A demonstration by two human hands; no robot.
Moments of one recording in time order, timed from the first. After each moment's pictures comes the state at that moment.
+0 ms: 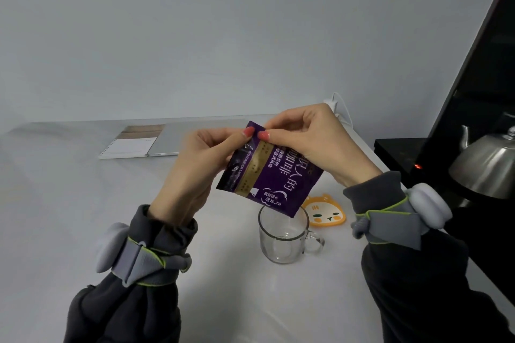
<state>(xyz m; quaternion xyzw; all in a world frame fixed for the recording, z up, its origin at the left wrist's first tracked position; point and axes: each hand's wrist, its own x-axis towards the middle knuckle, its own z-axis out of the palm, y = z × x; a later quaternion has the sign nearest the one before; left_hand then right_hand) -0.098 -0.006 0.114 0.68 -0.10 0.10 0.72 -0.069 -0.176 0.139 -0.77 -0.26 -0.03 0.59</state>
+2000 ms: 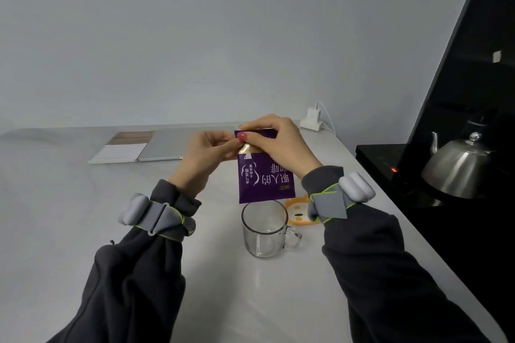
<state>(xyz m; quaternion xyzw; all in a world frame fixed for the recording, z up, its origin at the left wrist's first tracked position) -0.058 -0.012 0.097 0.71 -0.10 0.09 0.69 -0.029 -0.165 0.108 -0.82 -0.22 -0.14 0.52</state>
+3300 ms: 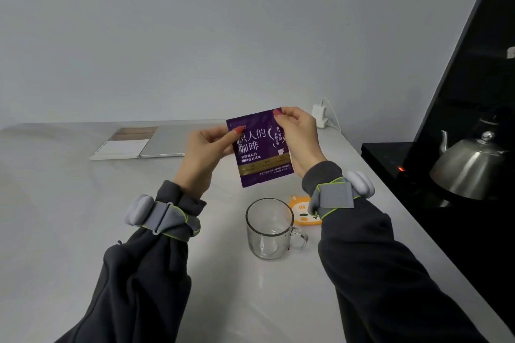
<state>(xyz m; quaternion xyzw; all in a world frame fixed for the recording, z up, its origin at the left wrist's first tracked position) -0.046 -0.008 0.087 0.65 -0.08 0.13 0.74 -0.007 -0.162 0.102 -0.64 -0.06 -0.09 0.76</state>
